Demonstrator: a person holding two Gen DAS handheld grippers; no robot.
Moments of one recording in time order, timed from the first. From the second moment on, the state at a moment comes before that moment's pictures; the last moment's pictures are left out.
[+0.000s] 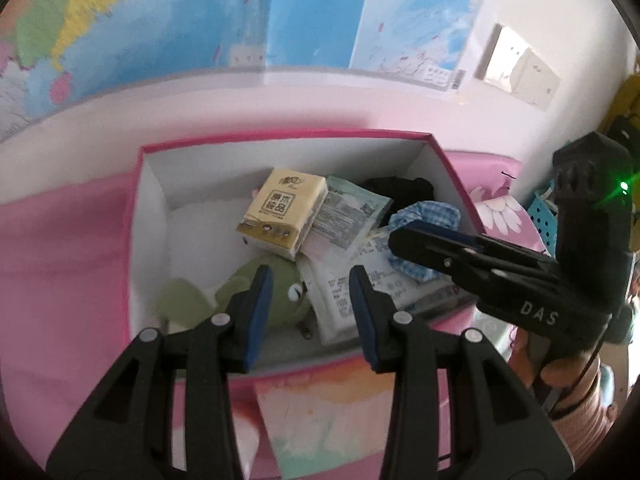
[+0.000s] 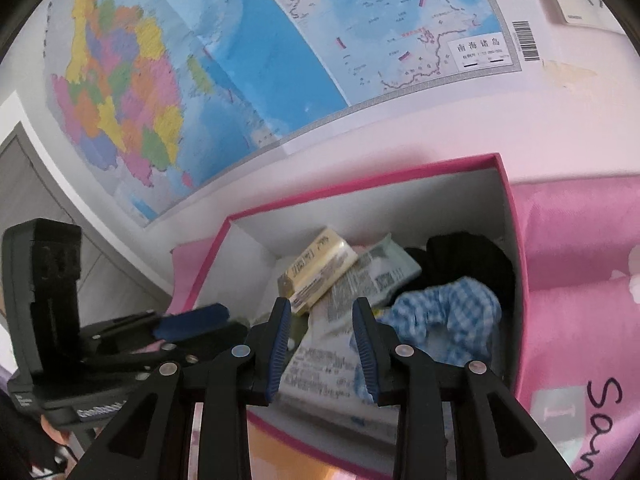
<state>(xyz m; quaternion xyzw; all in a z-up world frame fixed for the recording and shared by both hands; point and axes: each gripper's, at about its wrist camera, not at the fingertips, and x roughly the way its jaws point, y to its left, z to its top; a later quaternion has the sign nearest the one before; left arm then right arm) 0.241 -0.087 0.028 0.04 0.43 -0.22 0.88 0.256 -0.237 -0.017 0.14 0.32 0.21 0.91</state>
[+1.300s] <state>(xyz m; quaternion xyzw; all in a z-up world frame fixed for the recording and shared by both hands) 0.068 0.015 -0.081 -0.02 0.51 -0.27 0.82 0.102 -0.164 -0.128 0.10 0.43 0.36 0.82</state>
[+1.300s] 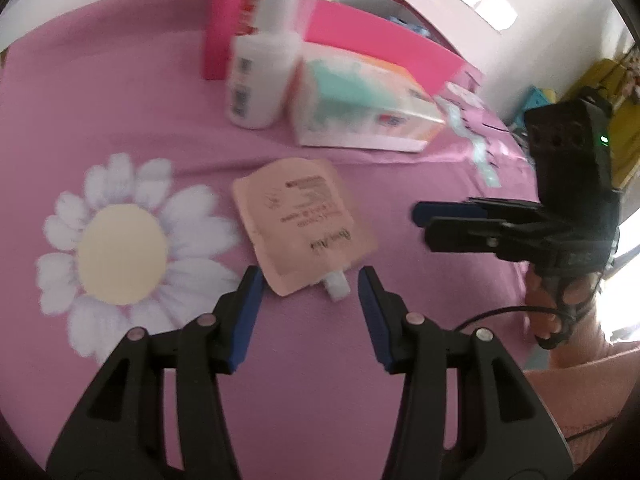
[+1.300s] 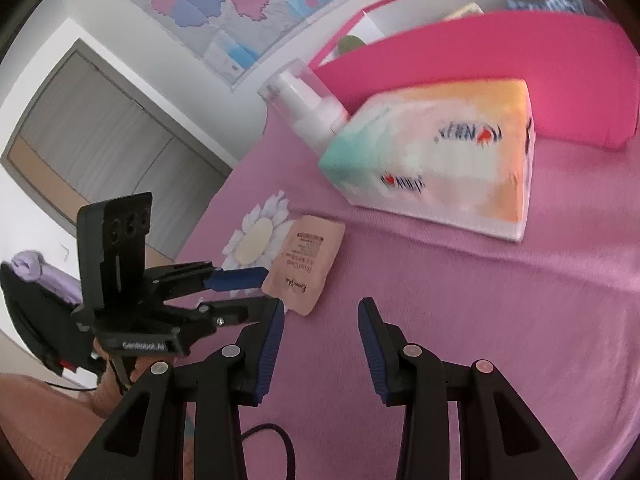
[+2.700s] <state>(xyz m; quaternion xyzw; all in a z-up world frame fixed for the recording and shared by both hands) 0.090 -0.024 -0.075 0.02 0.49 -0.30 0.82 0.117 -0.180 -0.135 0.13 0.42 0.32 0.84</state>
